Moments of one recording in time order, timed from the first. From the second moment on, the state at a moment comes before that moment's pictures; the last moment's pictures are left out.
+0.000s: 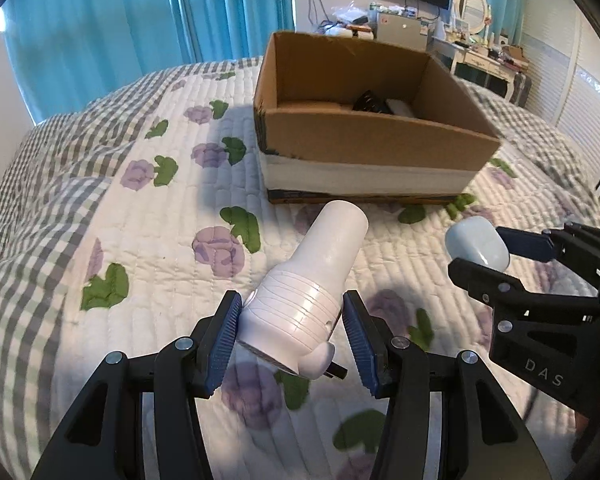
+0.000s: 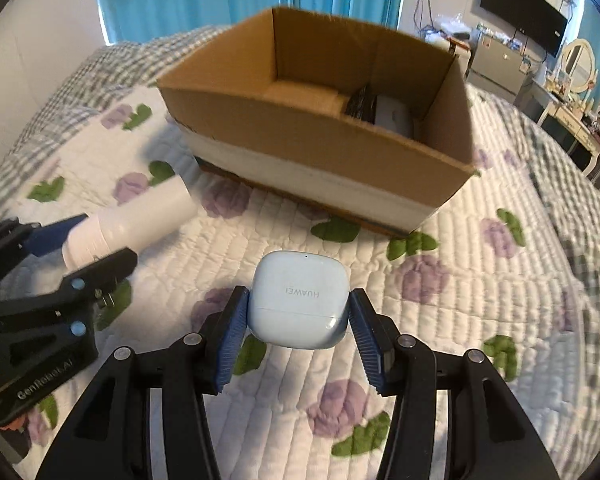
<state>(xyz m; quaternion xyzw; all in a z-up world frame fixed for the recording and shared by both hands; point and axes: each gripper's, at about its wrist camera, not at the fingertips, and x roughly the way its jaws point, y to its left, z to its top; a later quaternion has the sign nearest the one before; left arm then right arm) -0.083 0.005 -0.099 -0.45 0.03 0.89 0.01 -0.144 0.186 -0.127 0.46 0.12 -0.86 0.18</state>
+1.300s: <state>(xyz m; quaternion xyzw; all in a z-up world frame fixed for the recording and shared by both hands) -0.280 0.048 -0.020 -0.38 0.10 0.92 0.06 -0.263 0.192 0.036 0.33 0.10 -0.92 0.18</state>
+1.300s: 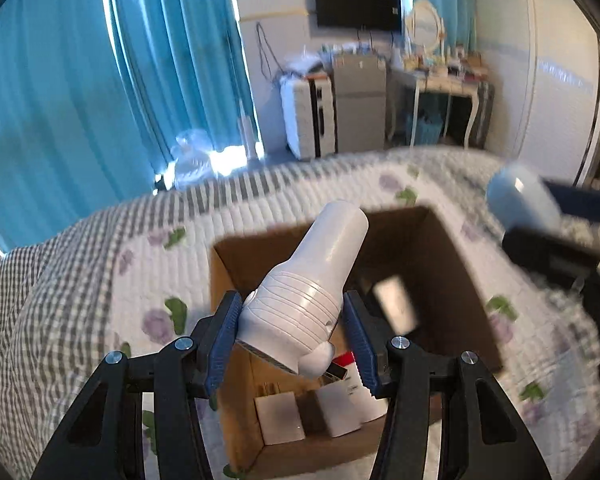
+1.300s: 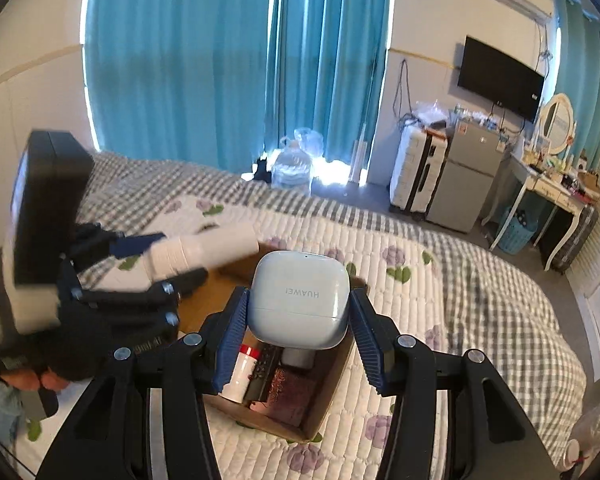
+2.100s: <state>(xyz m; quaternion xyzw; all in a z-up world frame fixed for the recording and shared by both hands) -0.286 0.031 -0.025 -0.38 0.10 0.92 0.02 -0.306 0.200 -0.015 0.37 0.10 -0.91 0.18</state>
